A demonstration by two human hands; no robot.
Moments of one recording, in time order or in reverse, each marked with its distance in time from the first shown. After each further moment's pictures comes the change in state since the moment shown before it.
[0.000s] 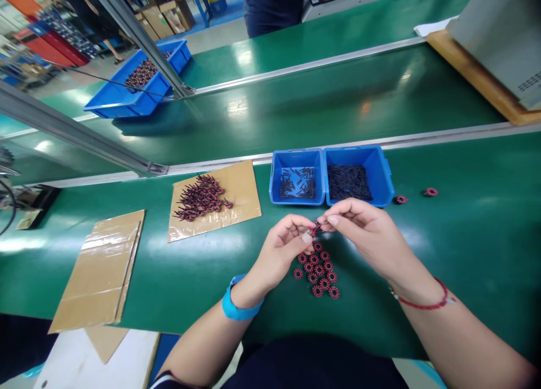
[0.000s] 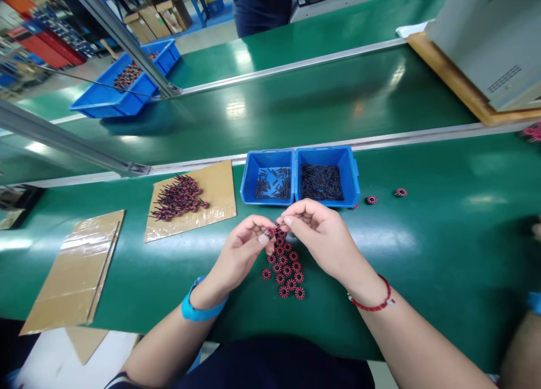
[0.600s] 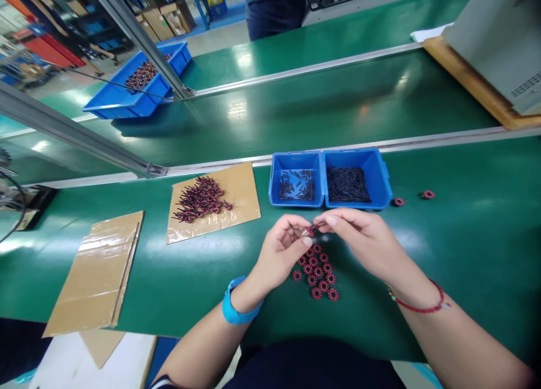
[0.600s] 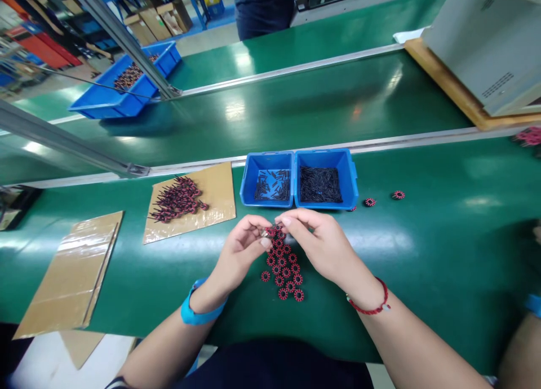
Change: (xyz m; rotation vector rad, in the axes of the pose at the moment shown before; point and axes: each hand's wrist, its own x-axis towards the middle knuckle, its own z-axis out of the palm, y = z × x) left_hand 0.001 0.006 0.005 0.051 0.021 0.069; right_hand -0.002 0.001 -0.003 -0.234 -0.036 0.014
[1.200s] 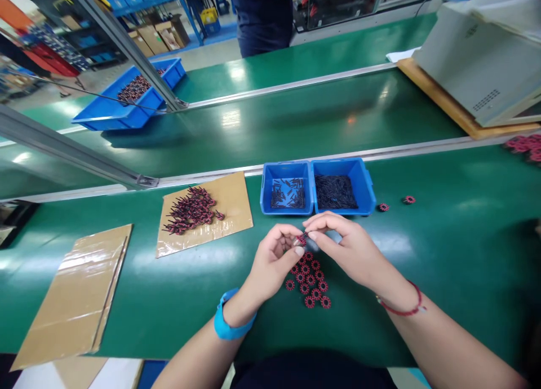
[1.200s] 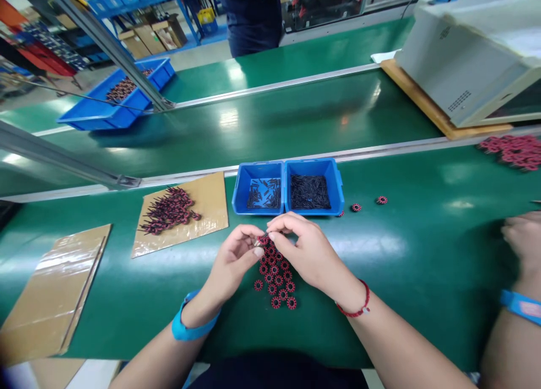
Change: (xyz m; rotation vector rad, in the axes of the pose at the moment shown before) left_hand -0.001 -0.002 -0.001 0.045 0.008 0.017; right_hand 0.002 -0.002 0.006 -0.140 0.001 -0.186
